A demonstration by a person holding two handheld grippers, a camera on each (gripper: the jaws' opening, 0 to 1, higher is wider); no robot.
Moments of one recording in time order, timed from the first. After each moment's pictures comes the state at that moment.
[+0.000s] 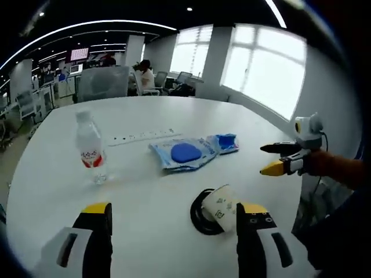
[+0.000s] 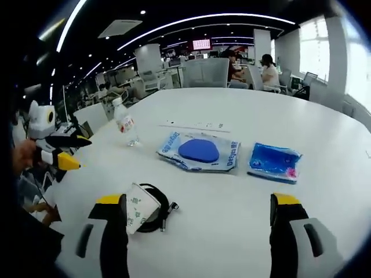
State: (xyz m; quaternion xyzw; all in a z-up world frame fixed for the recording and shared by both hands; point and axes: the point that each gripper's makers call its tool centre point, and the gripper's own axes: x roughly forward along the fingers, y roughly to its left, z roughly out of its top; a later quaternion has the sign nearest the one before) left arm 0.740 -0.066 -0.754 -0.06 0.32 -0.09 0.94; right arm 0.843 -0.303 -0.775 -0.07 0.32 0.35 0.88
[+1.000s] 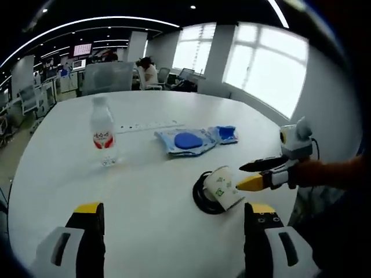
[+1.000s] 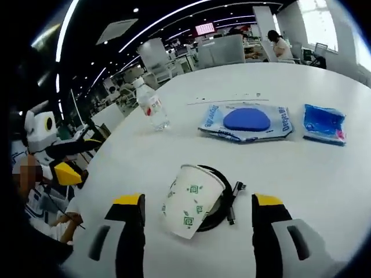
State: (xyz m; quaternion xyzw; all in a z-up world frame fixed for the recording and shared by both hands) left arm 0.697 -0.055 -0.761 -0.06 0.33 -0.08 0.94; right arm 0.780 -0.220 -0.814 0.00 0.39 0.40 0.83
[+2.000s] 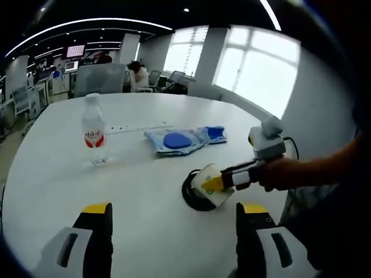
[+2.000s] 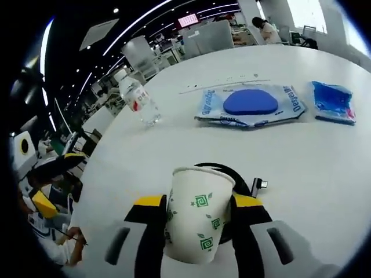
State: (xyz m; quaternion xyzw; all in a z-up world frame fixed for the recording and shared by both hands) left arm 0.686 -0.068 -0.760 -0.07 0.32 -0.13 0.94; right arm 0.783 -0.190 -0.849 0.02 0.44 0.36 0.82
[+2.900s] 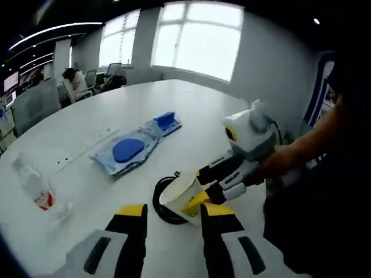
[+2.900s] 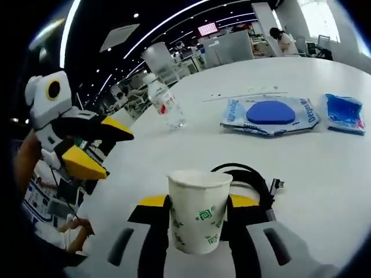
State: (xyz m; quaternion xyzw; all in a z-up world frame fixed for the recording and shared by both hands) left arm 0.746 -0.131 -0.746 0.06 0.34 -0.34 0.88; right arm 0.759 -0.180 -0.826 0.03 0.39 0.43 0.82
